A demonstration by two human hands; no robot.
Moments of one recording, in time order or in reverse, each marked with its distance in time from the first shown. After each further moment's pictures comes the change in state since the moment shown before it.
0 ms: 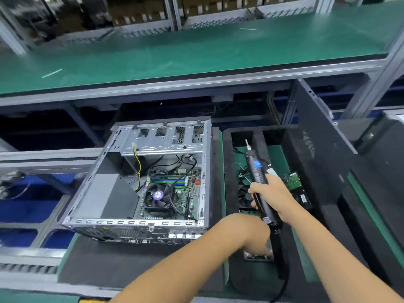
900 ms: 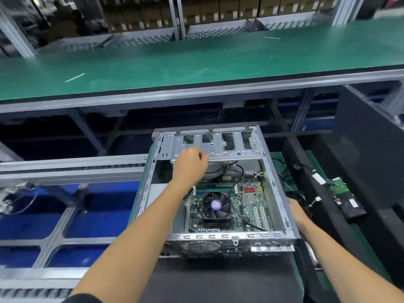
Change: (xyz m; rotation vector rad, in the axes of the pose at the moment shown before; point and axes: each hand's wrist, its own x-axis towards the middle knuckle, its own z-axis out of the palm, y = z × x) left_hand -0.127 -0.286 0.036 -0.538 1.175 -0.500; right_hand 0.037 0.042 0.123 -0.111 0.226 0.192
